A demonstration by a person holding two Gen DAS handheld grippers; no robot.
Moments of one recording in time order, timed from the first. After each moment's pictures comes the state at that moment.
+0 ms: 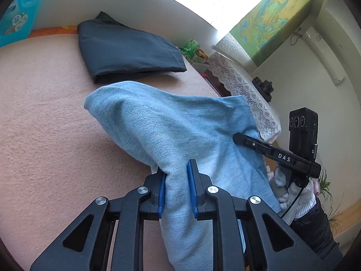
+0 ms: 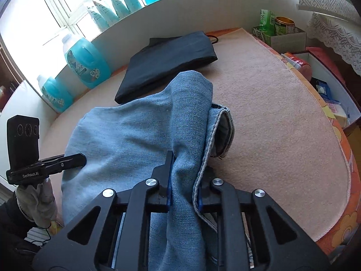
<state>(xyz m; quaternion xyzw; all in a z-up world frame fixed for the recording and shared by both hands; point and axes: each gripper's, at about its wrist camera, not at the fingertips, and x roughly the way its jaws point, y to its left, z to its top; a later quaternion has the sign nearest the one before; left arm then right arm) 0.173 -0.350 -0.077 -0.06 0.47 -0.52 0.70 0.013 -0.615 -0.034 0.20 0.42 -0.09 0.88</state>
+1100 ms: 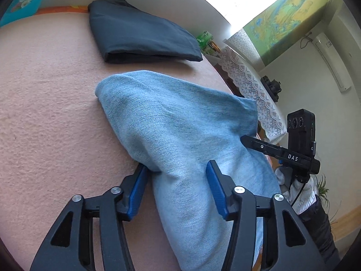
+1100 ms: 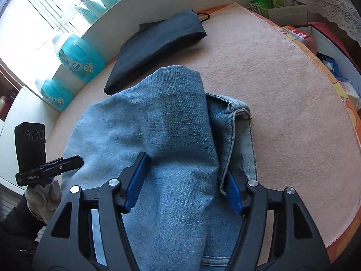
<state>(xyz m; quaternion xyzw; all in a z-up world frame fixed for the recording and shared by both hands) 0.188 -0.362 -0.112 -0.07 0.52 -0.51 0.68 0.021 -0.644 -0.074 0.24 0.46 -0.05 0.85</state>
